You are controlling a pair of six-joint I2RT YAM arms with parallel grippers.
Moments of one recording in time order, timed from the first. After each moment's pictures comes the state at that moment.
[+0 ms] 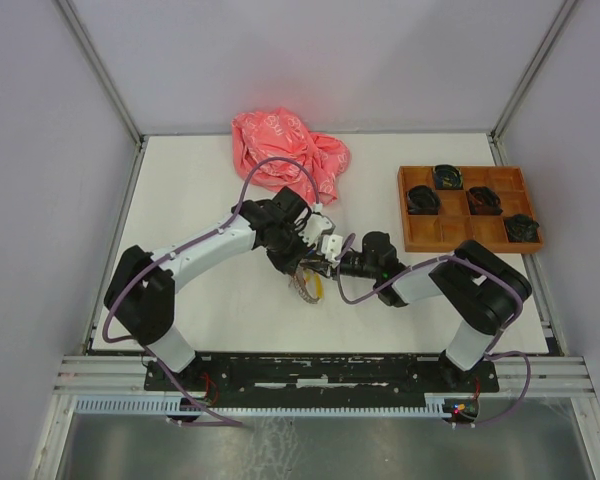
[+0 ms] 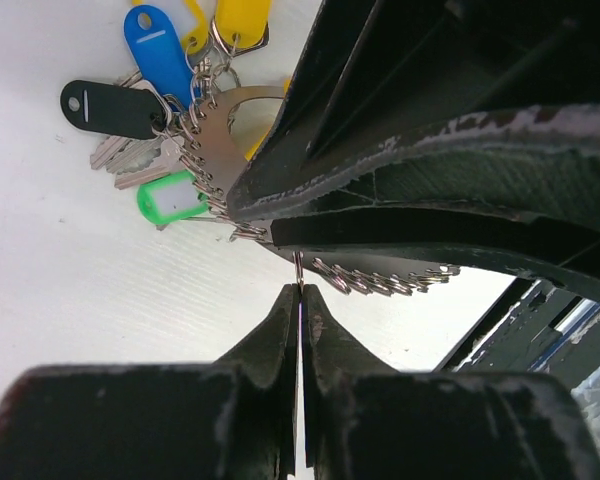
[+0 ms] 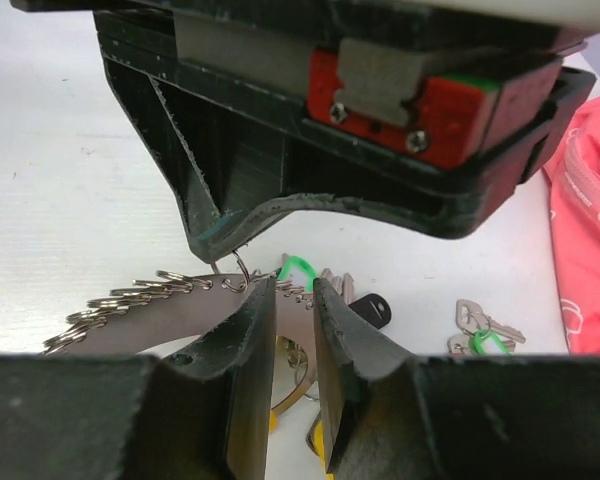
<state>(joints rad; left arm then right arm) -0.72 1.63 1.24 -0.81 0.24 0.25 0.71 1.72 0.52 1.04 -0.64 -0.37</state>
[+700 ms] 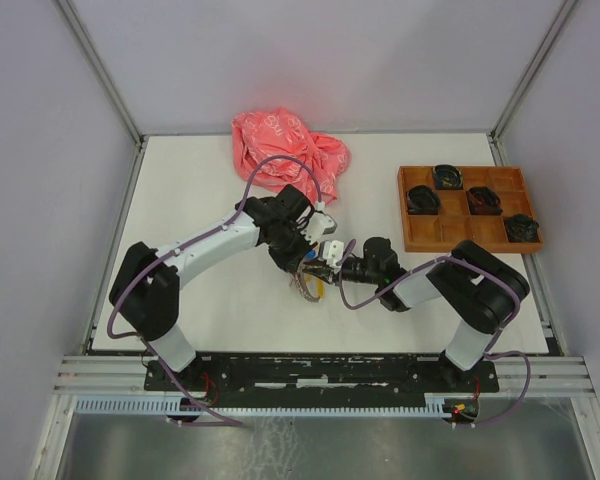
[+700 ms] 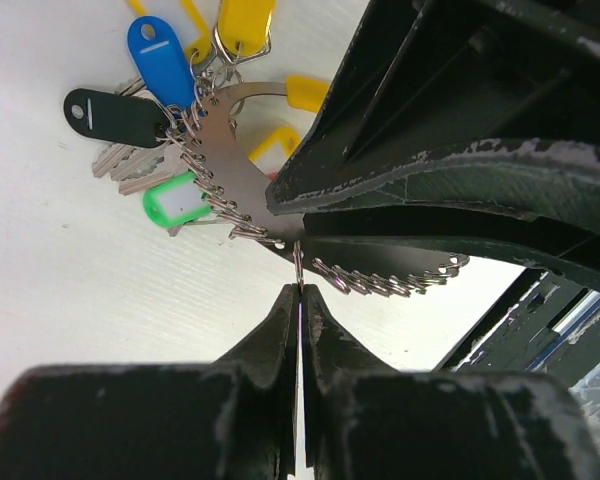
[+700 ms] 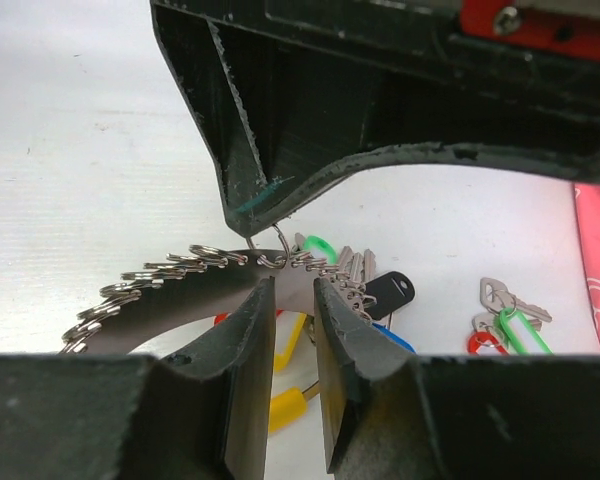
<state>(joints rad) -0.73 1.66 1.28 -0.83 0.24 0.25 0.71 1.73 0.48 1.07 -0.63 -0.37</state>
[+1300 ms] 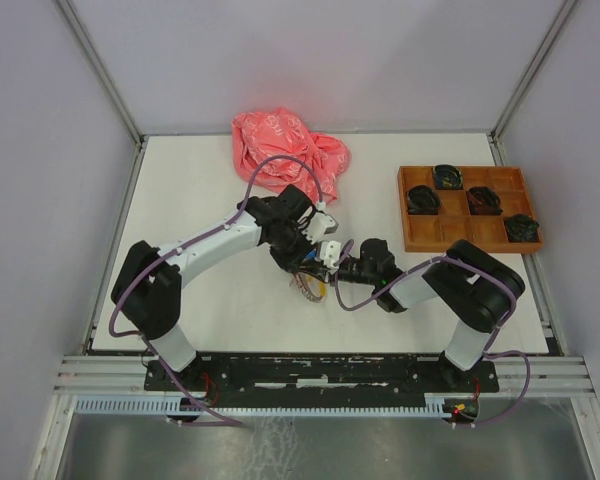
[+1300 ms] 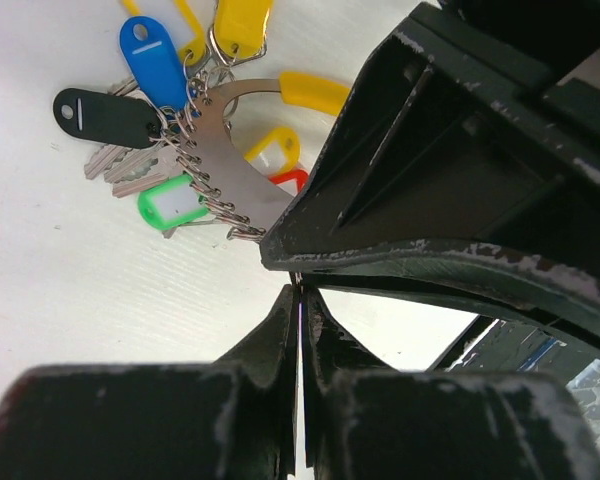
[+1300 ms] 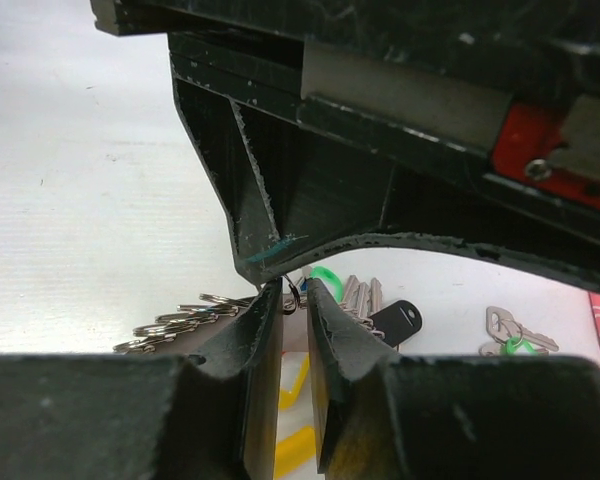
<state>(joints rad) -0.73 1.68 1.29 -0.84 0.24 0.23 0.75 1.74 0.49 1.13 -0.62 -0.33</state>
